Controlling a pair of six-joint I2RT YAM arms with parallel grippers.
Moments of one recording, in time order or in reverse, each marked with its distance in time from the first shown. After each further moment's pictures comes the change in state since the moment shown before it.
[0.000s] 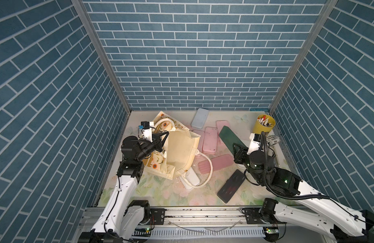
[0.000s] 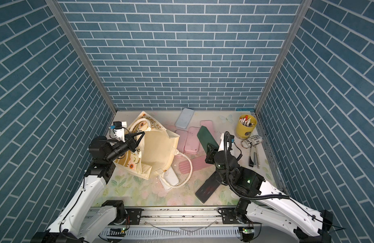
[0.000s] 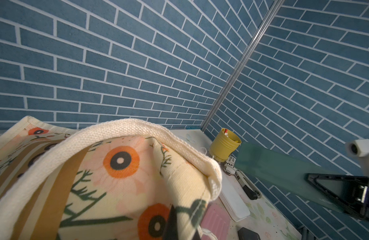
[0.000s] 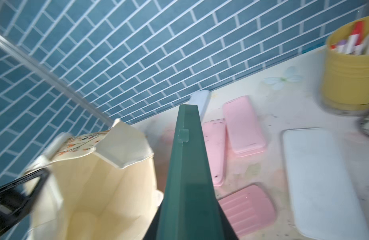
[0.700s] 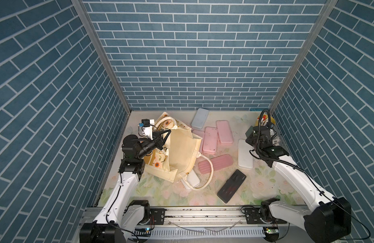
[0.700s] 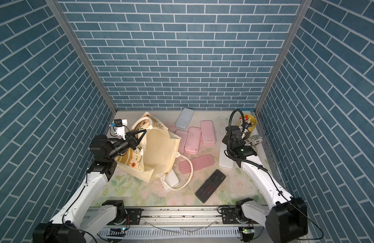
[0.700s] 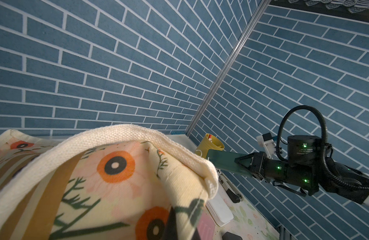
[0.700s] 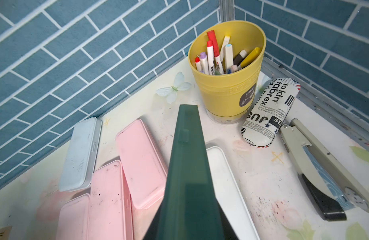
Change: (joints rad) left arm 0.001 0.067 -0.003 0.143 0.075 -0.093; right arm -0.658 0.382 0.060 0.089 -0.265 -0.079
